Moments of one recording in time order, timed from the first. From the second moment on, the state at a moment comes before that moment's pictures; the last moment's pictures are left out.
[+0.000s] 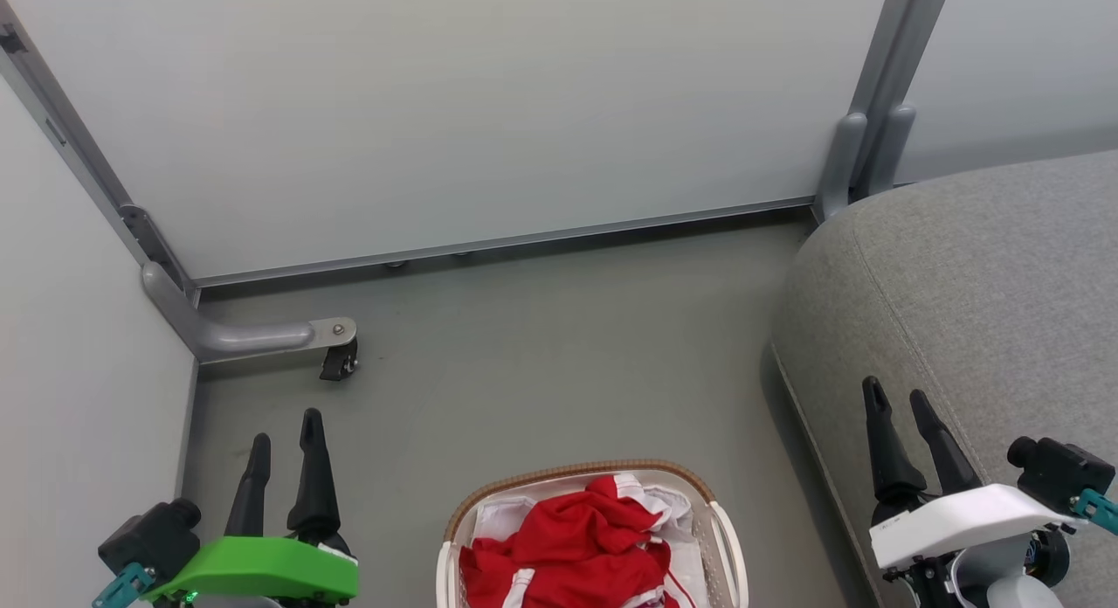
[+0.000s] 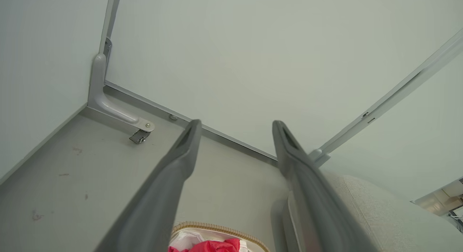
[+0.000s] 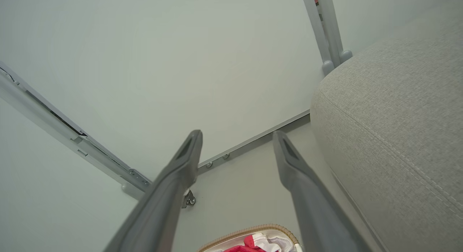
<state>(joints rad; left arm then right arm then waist) 0.03 0.04 -0.06 0.13 -0.69 -0.06 -0.13 -0.02 -0.04 -0.02 0.14 0.62 0.13 -0.13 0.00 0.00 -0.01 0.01</state>
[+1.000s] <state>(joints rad) 0.05 0.04 -0.09 0.19 -0.45 -0.04 -0.20 -0.01 -0.04 0.01 0.14 0.30 0.13 -0.20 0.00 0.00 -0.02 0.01</state>
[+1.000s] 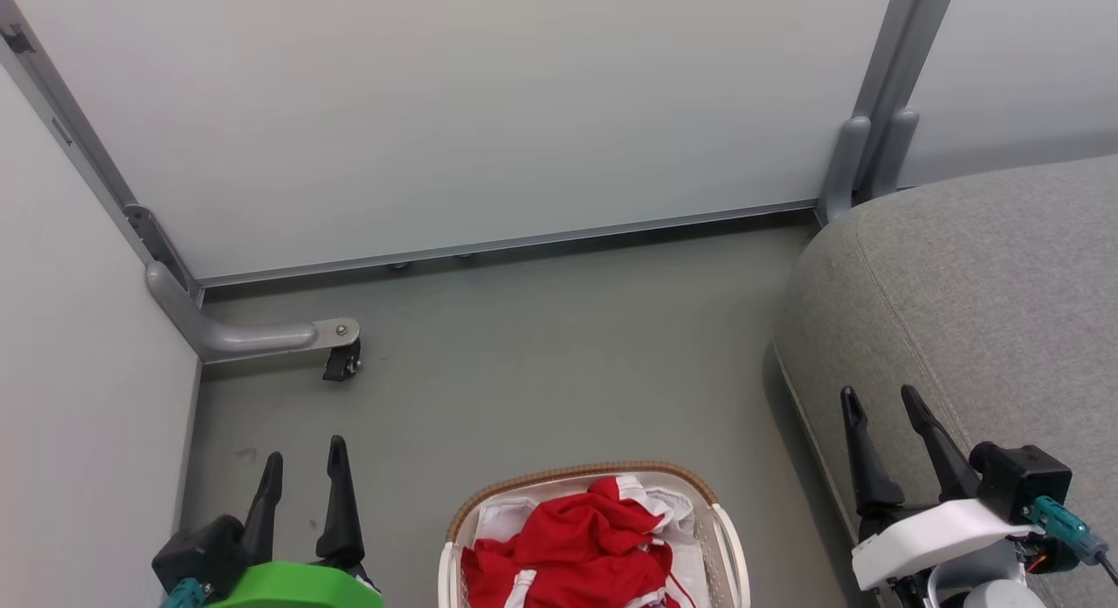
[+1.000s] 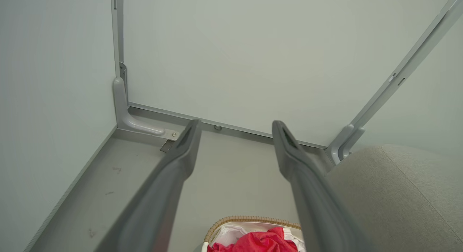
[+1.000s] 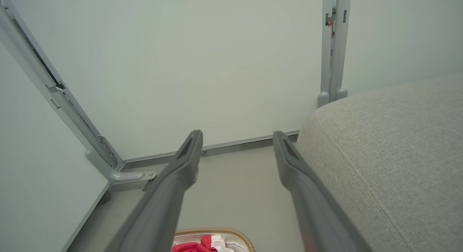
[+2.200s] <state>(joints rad) 0.07 0.05 -0.13 0.23 -0.27 -0.03 -0.26 0.01 -0.05 0.02 0.13 0.07 0.13 -0.26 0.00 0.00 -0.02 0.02</state>
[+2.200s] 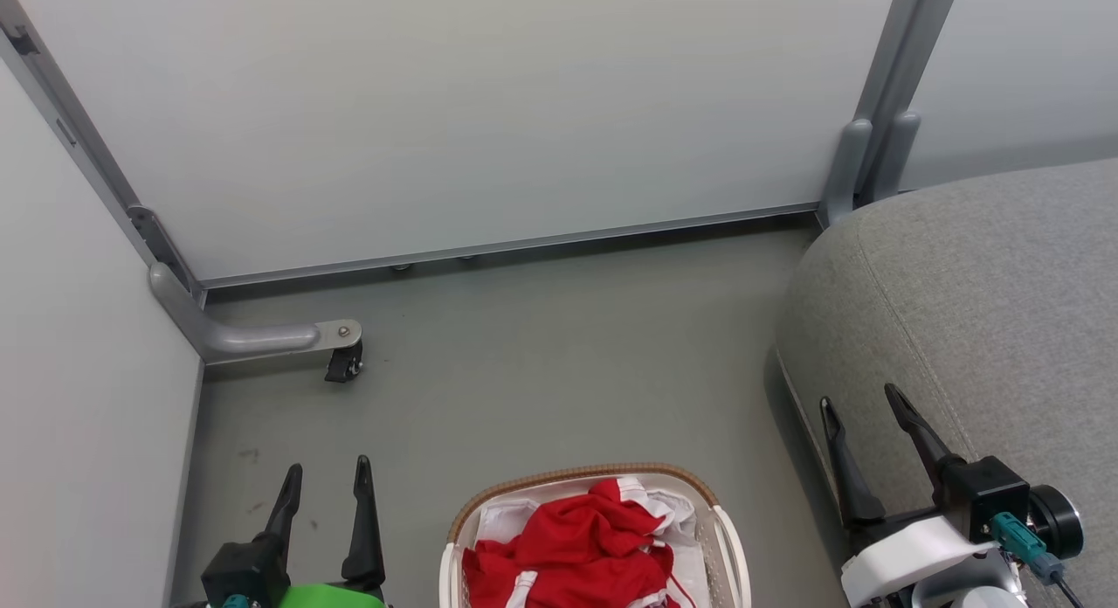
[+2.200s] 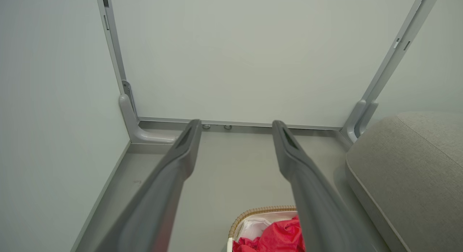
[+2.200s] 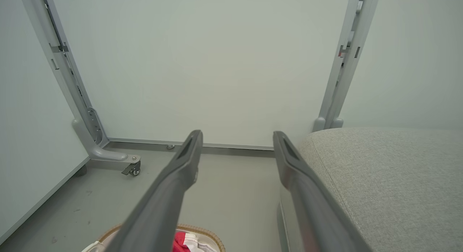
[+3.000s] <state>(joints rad) 0.06 0.05 -0.16 0.23 -0.24 -0.04 -0.26 0.00 -0.05 0.02 0.12 0.07 0.13 -0.26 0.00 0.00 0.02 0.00</state>
